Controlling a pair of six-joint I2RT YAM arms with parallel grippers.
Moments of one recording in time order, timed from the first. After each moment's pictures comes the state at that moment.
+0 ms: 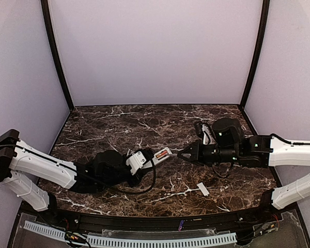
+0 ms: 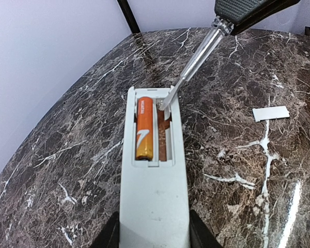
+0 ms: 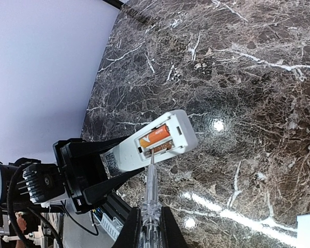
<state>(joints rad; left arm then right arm) -1.18 1.46 0.59 0.47 -0.33 0.21 1.04 1.15 0.79 -0.18 -0.04 0.98</state>
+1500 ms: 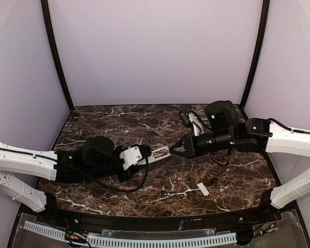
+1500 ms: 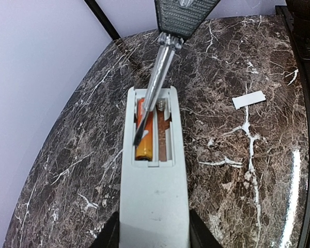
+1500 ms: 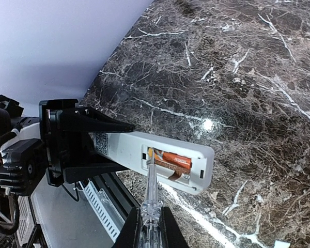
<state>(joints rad) -1.18 1.25 0.71 0.07 -0.23 0.36 1.04 1.24 1.04 -0.38 -0.17 0.64</state>
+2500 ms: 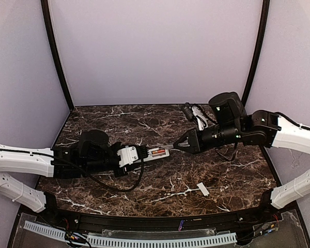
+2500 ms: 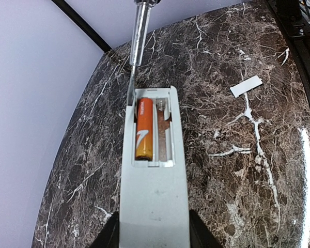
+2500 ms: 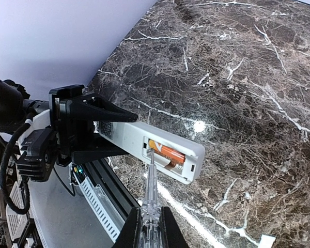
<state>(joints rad) -1.10 1.20 0.72 0.04 -0.12 0.56 1.04 1.23 1.14 -0.51 -0.17 0.57</state>
